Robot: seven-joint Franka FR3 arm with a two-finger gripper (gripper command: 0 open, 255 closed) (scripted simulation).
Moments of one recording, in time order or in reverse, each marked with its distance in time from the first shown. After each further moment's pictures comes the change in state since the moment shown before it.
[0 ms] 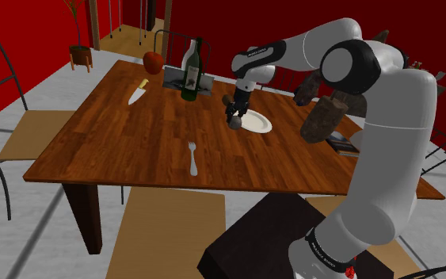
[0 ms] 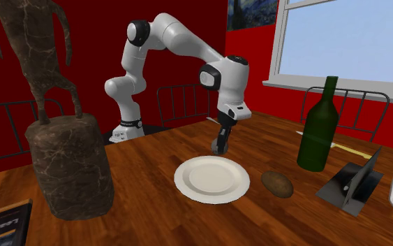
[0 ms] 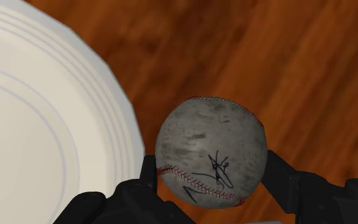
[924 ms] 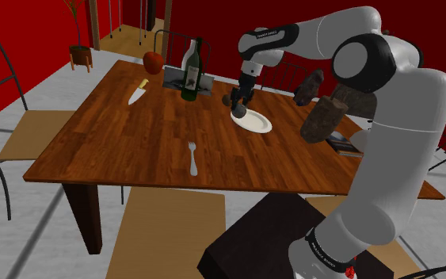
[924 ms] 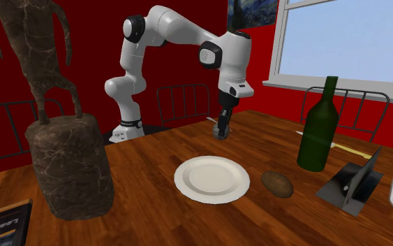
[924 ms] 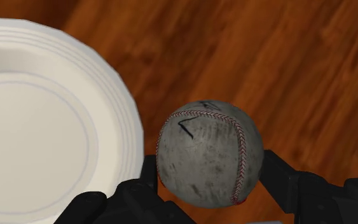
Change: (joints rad) arm 0.003 -0.077 -0.012 0.075 -0.026 -0.148 0.024
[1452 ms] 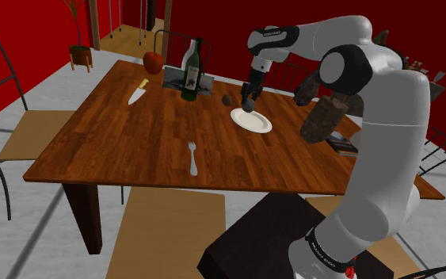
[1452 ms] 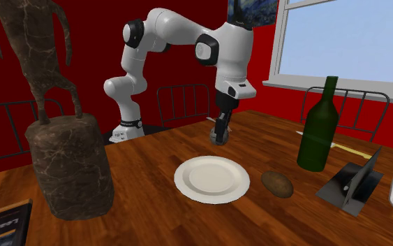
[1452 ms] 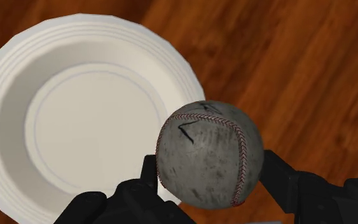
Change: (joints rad) arm -0.102 0.121 -0.027 0.216 0.016 -0.108 -0.102
